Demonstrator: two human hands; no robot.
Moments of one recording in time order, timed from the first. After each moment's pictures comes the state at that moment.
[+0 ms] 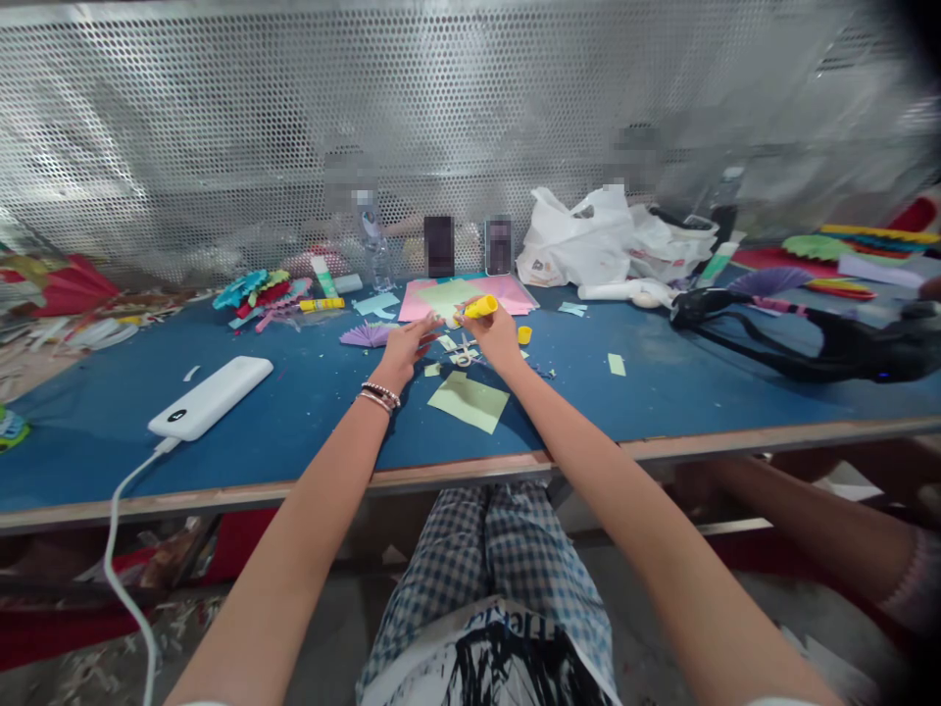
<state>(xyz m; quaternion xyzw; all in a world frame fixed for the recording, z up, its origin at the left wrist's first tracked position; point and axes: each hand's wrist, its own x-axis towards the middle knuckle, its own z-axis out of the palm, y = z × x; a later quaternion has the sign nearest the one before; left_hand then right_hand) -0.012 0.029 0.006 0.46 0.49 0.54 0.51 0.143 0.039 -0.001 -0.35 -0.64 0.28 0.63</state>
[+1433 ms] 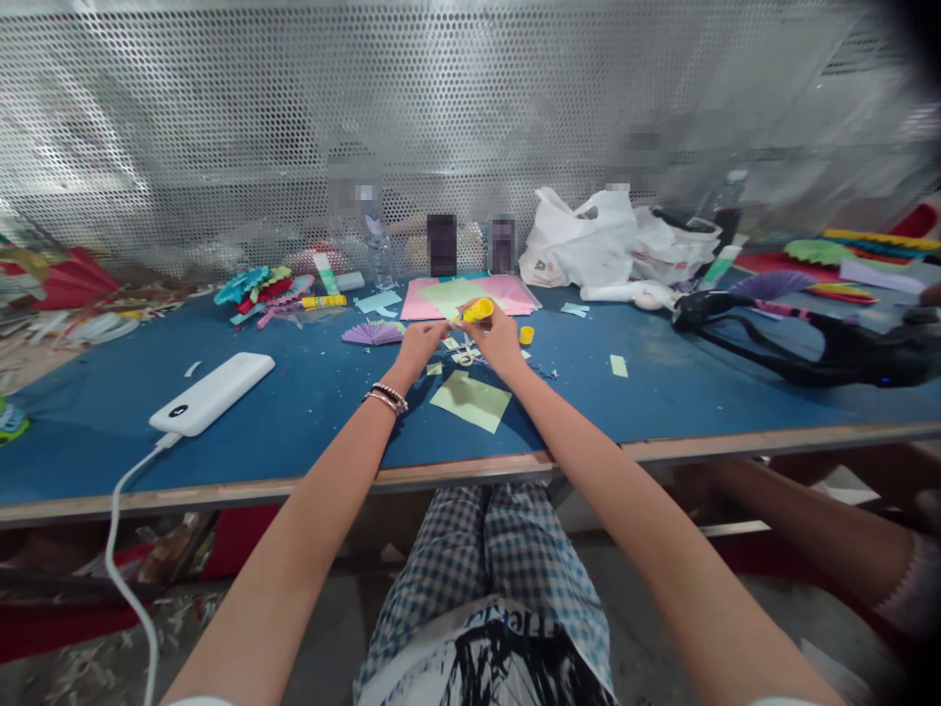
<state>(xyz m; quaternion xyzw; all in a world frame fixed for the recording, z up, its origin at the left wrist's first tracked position) 0.002 0.021 0.014 0.54 0.53 0.49 0.43 0.145 0.031 0.000 -0.35 -0.70 0.20 0.59</state>
